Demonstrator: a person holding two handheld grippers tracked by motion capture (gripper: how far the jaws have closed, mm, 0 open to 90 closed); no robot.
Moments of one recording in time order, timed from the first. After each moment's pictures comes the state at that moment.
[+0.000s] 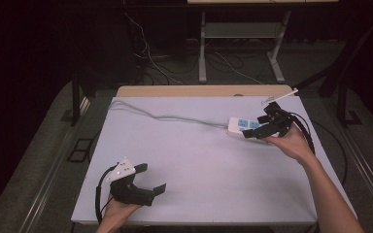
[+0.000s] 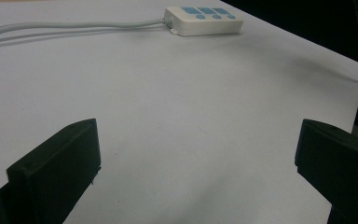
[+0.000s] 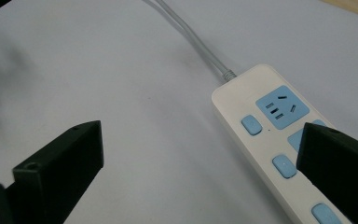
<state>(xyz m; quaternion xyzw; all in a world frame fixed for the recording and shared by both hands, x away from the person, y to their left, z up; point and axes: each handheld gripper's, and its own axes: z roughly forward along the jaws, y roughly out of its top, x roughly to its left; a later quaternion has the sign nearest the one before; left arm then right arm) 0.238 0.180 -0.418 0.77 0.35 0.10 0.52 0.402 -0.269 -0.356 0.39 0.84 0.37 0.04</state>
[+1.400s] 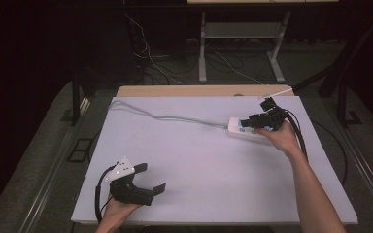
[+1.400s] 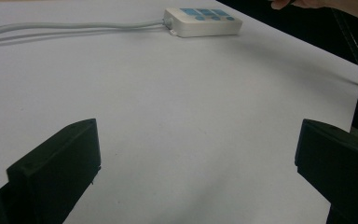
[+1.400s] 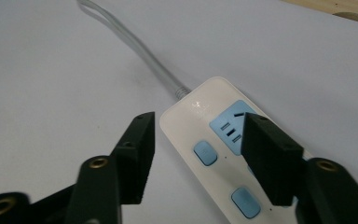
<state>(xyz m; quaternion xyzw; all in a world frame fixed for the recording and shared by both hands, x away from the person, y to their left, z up) 0.239 0.183 -0.419 0.77 0.35 0.10 0.53 0.441 -0.272 -0.385 0.44 0.81 0.38 0.06</state>
